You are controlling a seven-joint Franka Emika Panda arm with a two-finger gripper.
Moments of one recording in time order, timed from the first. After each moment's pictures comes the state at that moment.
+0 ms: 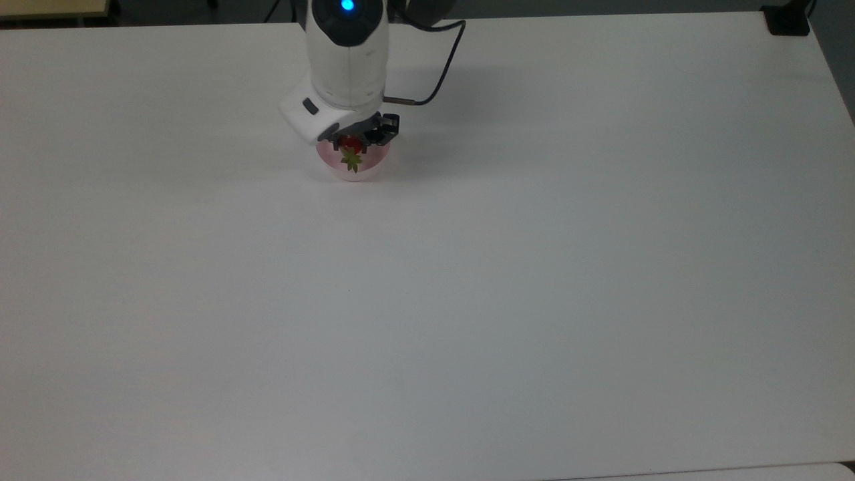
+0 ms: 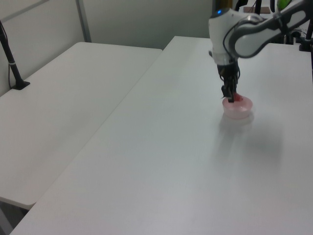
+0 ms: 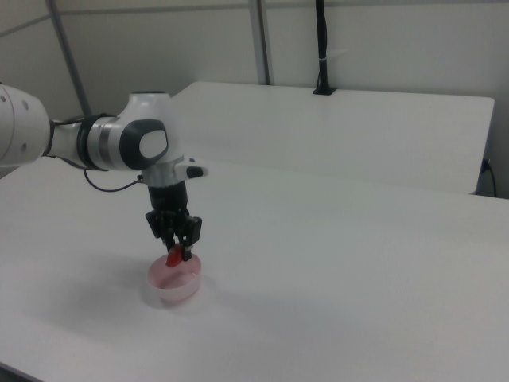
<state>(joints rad) -0.05 0.19 0.09 -1.95 -0.13 1.96 0.12</state>
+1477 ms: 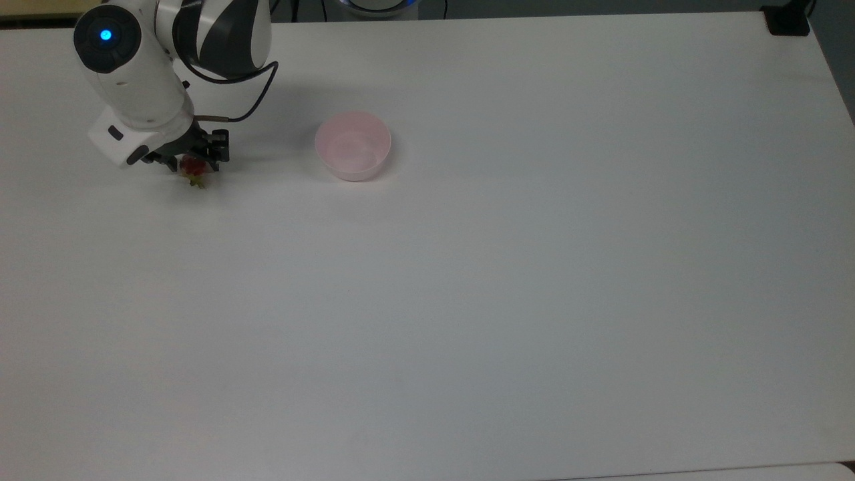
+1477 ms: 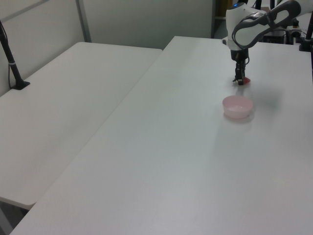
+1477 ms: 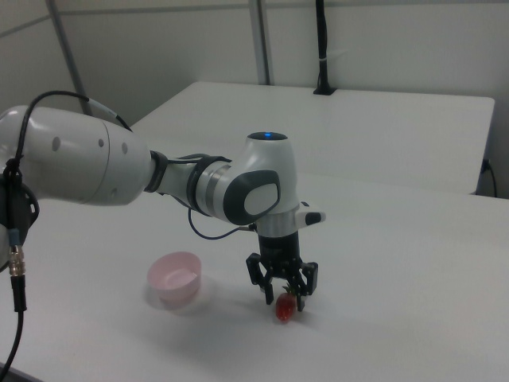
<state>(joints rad) -0.44 0.39 0.07 -1.83 -0.21 2.10 -0.35</state>
